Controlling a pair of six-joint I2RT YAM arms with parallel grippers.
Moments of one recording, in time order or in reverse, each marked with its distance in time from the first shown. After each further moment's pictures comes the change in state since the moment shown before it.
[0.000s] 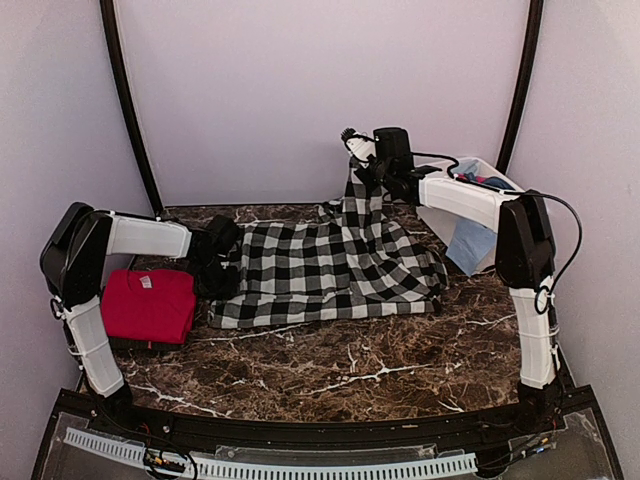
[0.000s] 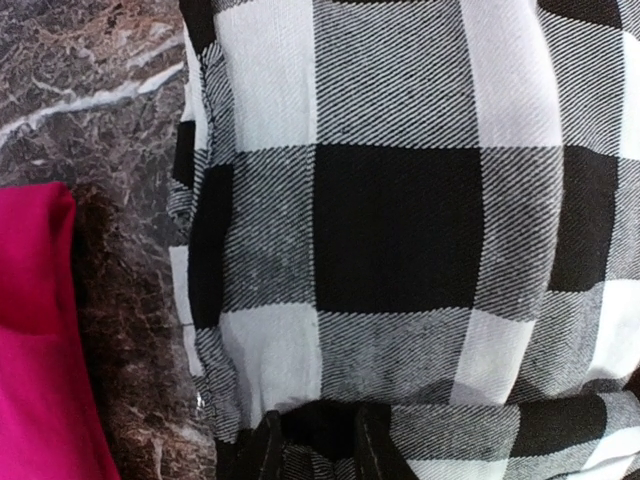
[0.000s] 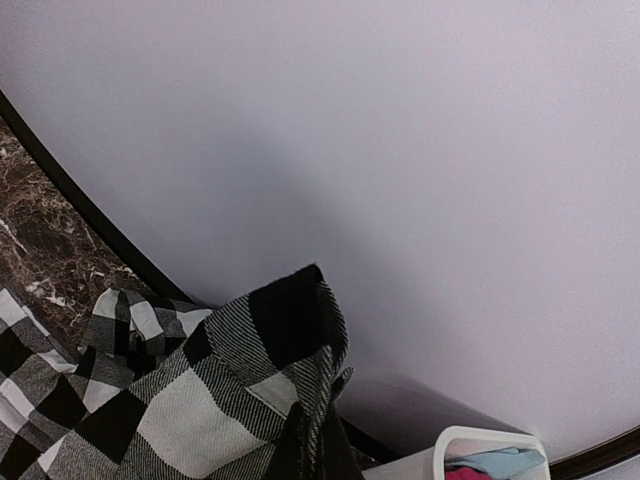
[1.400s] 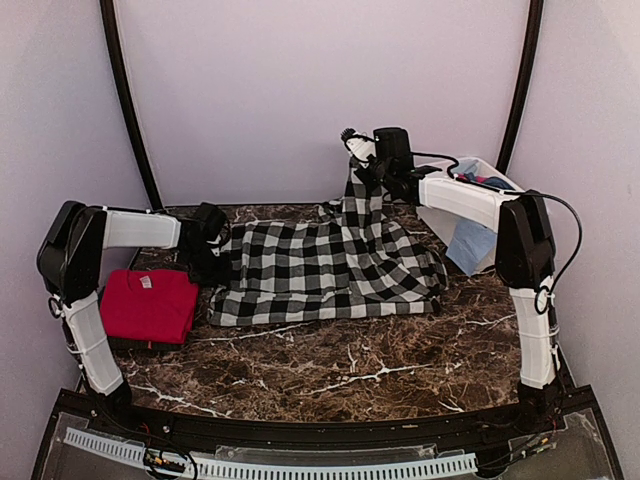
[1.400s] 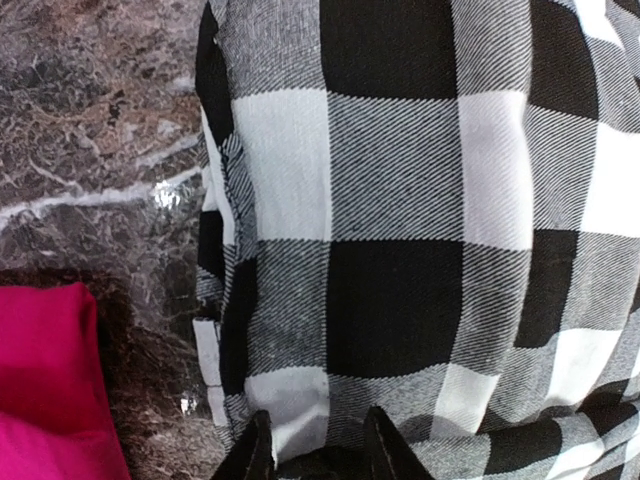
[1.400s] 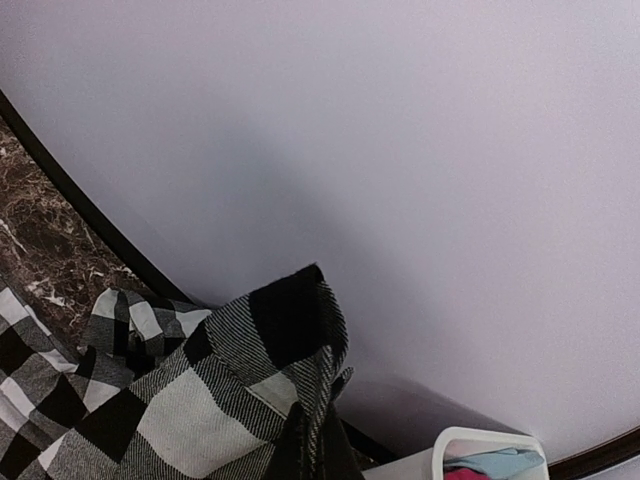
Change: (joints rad) left arm 0.102 0.005 0.043 0.052 0.128 0.082; right arm 0.000 0.000 0.000 0.002 0.000 -0.004
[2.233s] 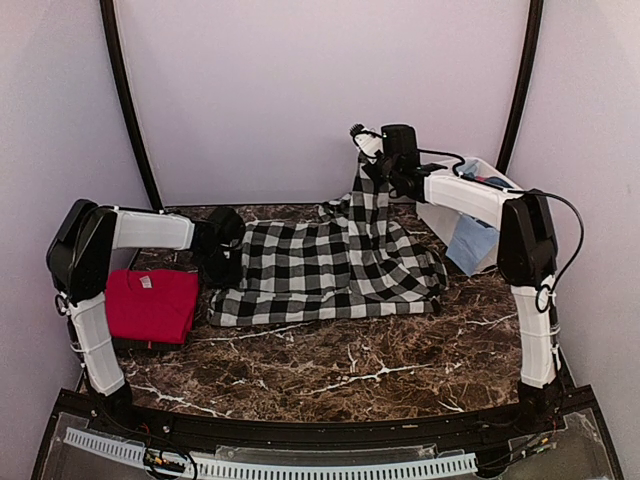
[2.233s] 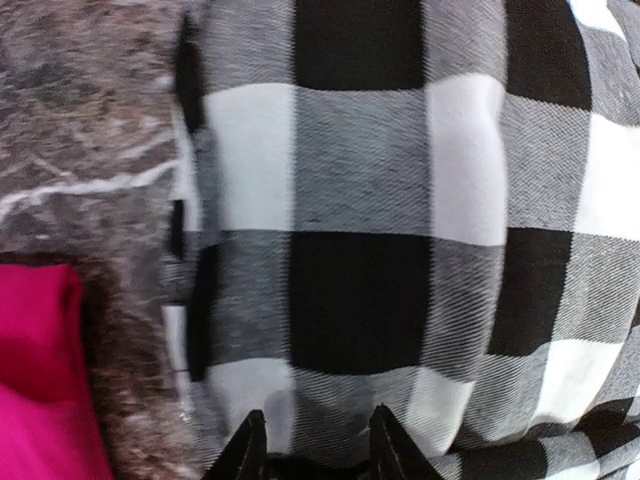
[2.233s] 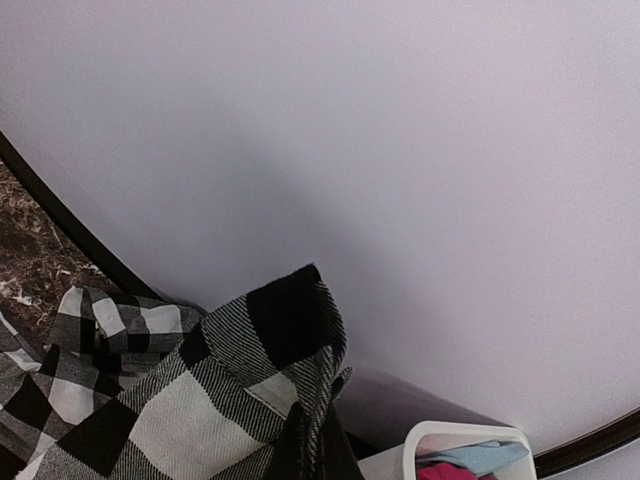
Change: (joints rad) left arm -0.089 0.068 0.060 -0.031 -0.106 -0.077; right arm -0.037 0.001 0.009 0.014 0.024 -0.010
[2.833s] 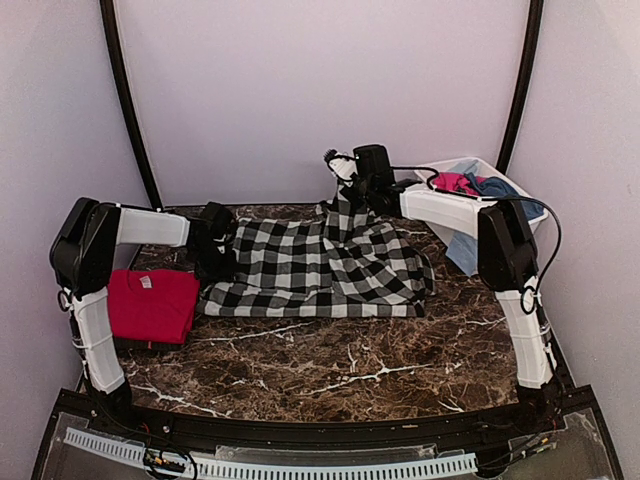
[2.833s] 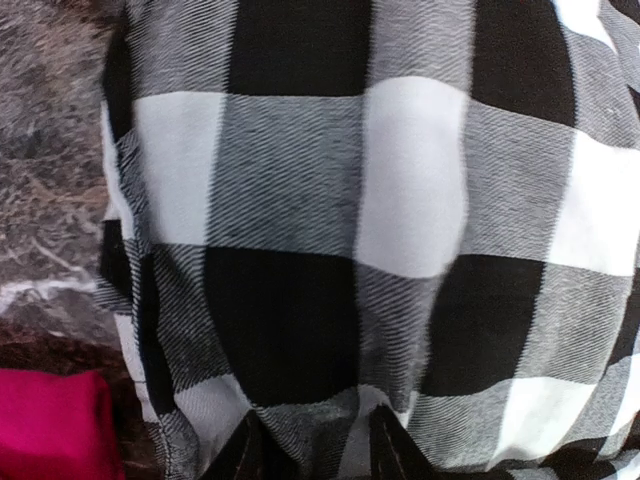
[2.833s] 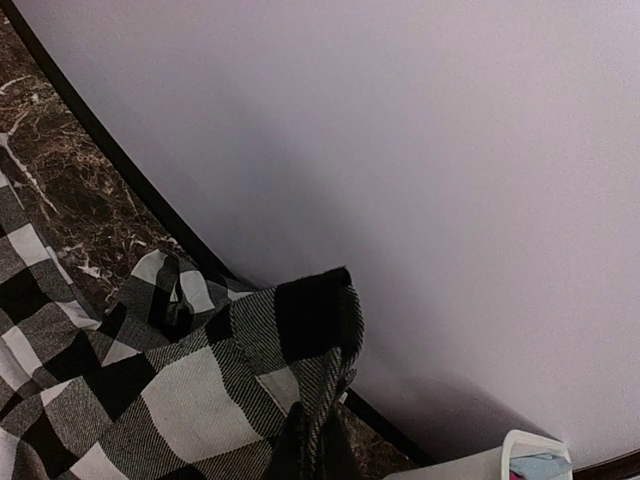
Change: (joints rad) left arm 0.101 0.028 0.000 0.069 0.073 0.082; right arm 0.088 0.106 0.038 -0.031 0.008 -0.021
